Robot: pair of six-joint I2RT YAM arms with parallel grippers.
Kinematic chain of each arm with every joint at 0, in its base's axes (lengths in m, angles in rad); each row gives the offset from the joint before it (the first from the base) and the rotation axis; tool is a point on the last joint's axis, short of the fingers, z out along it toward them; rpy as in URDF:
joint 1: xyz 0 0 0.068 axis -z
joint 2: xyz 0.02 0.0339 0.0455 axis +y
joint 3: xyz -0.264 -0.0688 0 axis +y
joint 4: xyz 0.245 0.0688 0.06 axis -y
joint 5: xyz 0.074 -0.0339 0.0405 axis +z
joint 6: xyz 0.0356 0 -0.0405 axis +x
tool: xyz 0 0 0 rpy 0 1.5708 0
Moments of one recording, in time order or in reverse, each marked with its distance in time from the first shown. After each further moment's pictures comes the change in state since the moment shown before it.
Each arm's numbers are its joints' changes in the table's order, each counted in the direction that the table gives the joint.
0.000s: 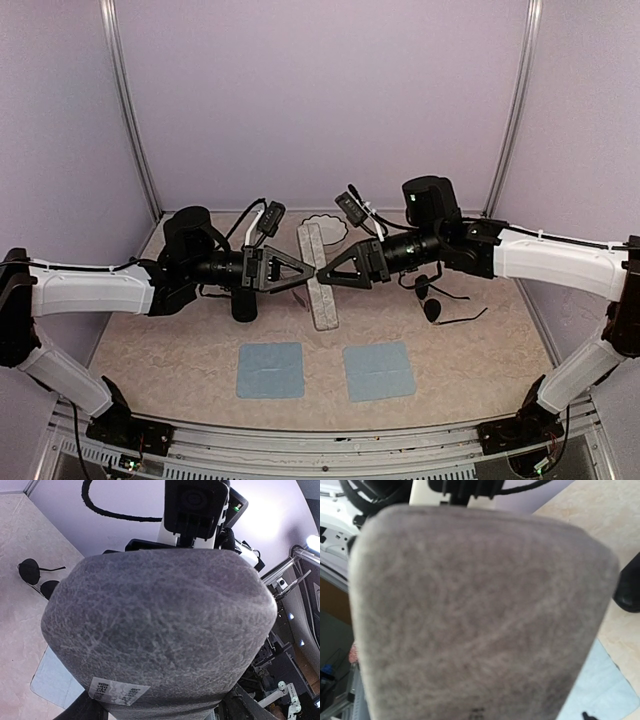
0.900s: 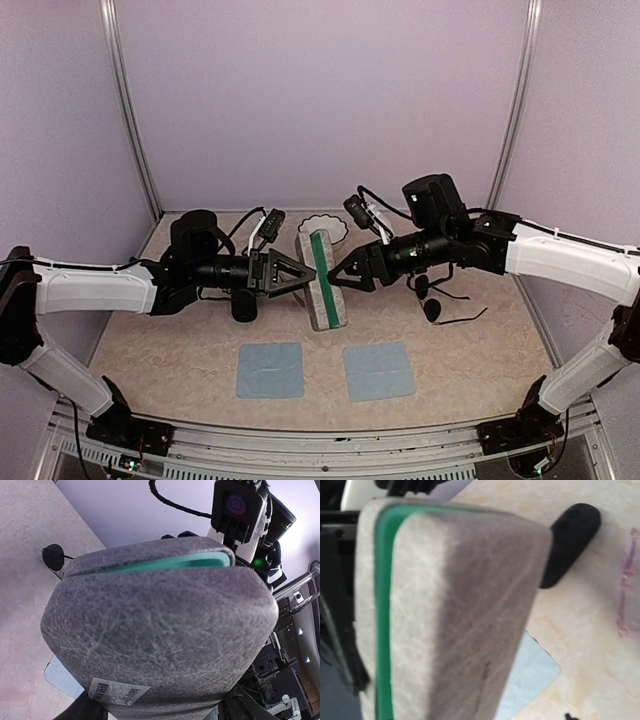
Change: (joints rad) left arm -0.007 0.015 0.000 -0.080 0.058 -0.008; right arm -0.022 -0.046 -0.048 -0.249 -0.327 -0.095
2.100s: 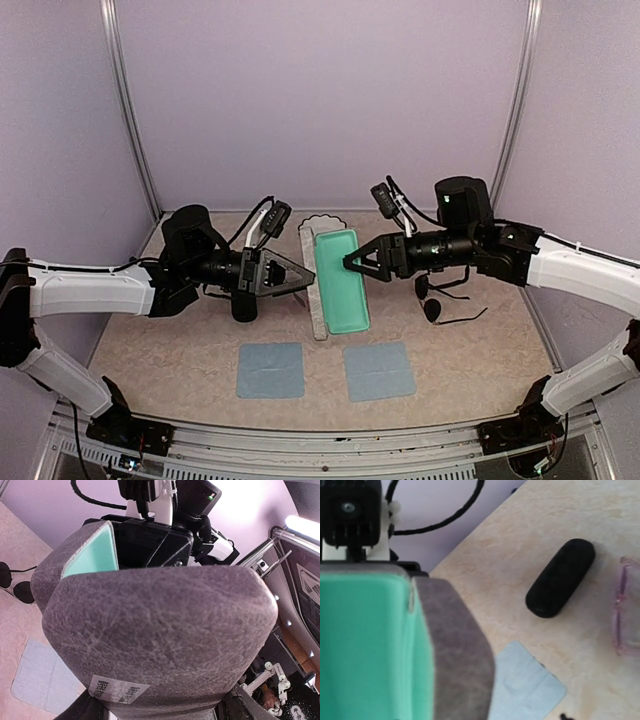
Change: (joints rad) left arm 0.037 -0.018 -0.011 0.129 -0.146 -0.006; right arm 0.045 -0.143 0.138 0.170 0.027 0.108
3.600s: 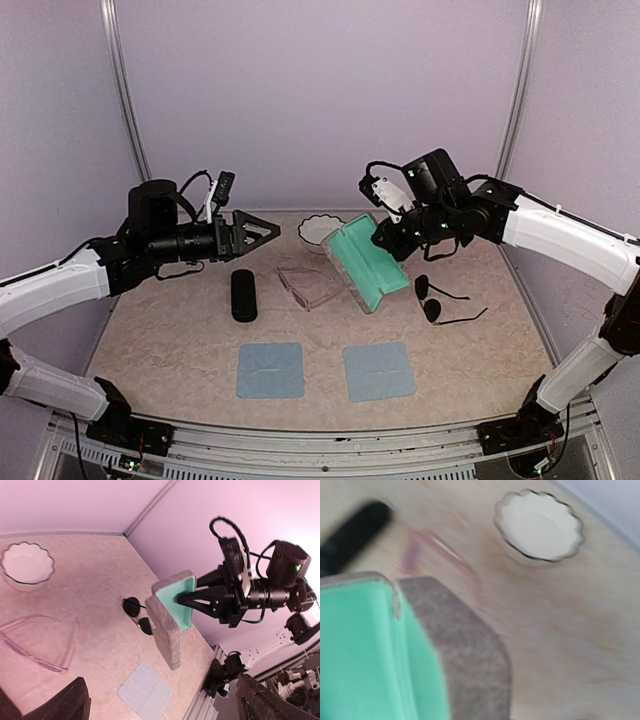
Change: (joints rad) left arm -0.161 -0.215 -0.095 -0.566 0.434 0.214; right arm 0.006 0.207 -0.356 -0.459 -0.564 -0.475
